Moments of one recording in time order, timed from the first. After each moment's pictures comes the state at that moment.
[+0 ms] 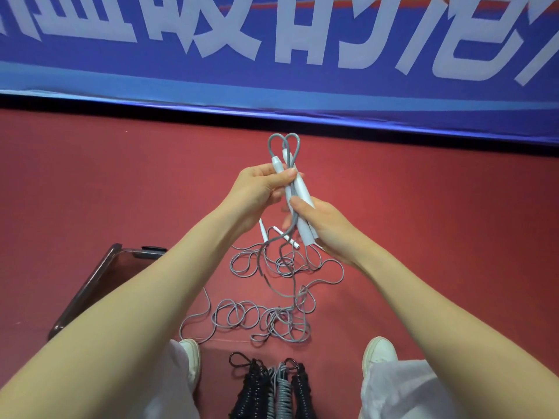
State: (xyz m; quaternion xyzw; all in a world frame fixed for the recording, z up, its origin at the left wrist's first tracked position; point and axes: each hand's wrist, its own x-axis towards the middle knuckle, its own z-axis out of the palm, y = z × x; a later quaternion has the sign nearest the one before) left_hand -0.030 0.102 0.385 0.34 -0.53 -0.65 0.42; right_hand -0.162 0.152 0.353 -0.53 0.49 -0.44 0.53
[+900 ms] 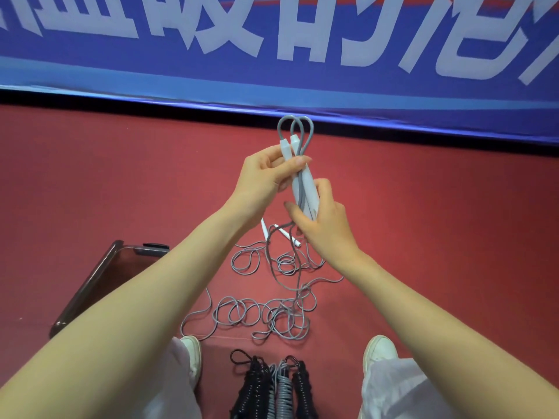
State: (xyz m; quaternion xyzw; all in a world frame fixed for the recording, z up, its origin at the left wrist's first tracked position) left_hand -0.031 0.104 0.391 0.32 -0.57 -0.57 0.50; right_hand -0.150 0.155 0.342 -0.60 0.63 -0.44 0.21
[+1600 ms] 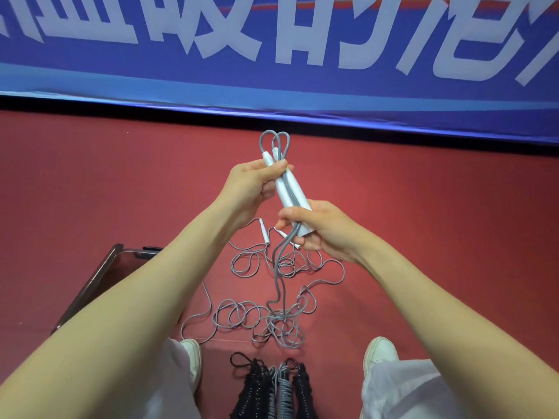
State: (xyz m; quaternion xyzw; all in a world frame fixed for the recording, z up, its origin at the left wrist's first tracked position) left_hand -0.022 0.087 0.381 0.36 -0.50 -0.65 0.45; right_hand -0.162 0.157 0.364 -0.50 0.47 -0.40 0.61
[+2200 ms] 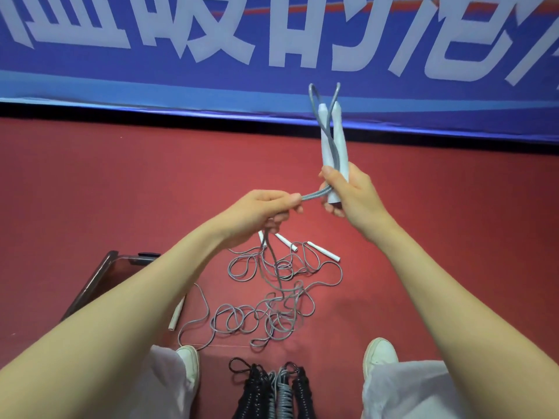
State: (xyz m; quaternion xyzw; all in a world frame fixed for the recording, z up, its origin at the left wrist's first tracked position) left_hand -0.018 0.098 0.360 0.32 -0.65 -0.64 0.26; right_hand -0.195 0.143 0.387 -0.54 0.56 -0.53 0.33
